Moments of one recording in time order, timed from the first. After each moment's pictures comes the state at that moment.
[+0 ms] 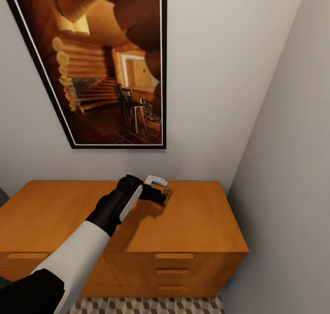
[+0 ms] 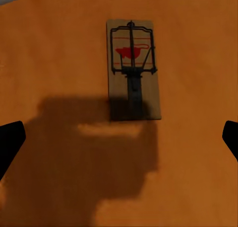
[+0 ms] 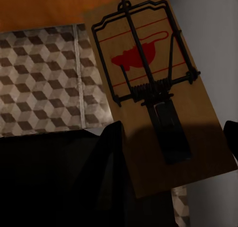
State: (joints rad) left arm -0.92 -0.10 -0.41 -0.97 0.20 1.01 -0.08; right arm -0.07 0.04 0.26 -0.02 -0.35 -0.66 0.00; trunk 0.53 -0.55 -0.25
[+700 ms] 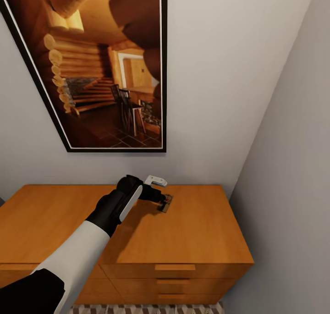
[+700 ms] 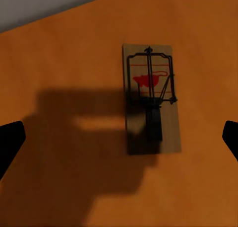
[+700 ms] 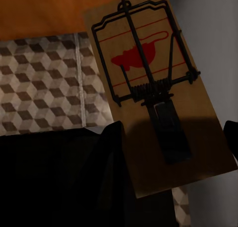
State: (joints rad) left arm -0.92 -0.10 -0.41 -0.97 0.20 1.01 -0.08; right arm -0.07 0.05 0.26 -0.02 -0.35 -0.66 0.00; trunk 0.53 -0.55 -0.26
